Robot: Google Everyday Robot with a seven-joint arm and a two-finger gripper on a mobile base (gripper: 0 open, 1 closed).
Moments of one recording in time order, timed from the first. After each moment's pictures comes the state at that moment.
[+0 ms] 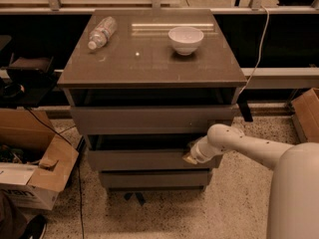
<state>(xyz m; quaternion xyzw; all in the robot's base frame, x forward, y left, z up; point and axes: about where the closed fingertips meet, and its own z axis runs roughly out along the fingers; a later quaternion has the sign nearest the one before) 0.647 -0.130 0.419 -0.54 0.80 0.12 0.23</state>
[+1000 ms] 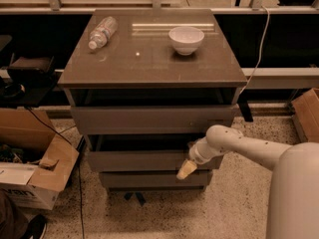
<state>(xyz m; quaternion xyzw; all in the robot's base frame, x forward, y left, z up) 0.647 -0.130 0.419 -0.54 0.80 0.12 0.23</state>
